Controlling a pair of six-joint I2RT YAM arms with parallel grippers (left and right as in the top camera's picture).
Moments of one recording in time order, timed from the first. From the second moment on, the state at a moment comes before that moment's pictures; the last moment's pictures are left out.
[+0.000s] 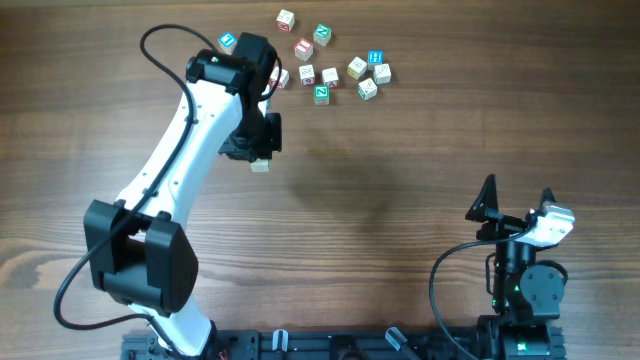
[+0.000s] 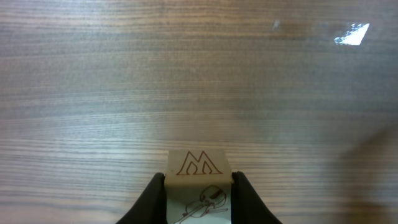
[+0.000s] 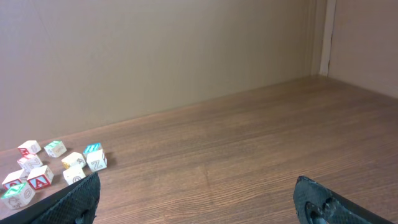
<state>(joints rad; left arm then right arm) -0.31 1.85 1.63 -1.33 0.03 -0.33 0.00 0.05 0.01 0.02 0.20 0.17</state>
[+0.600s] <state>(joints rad) -0.31 1.85 1.36 -0.97 -0.10 -0.34 0.00 0.05 0.01 0.02 0.20 0.17</state>
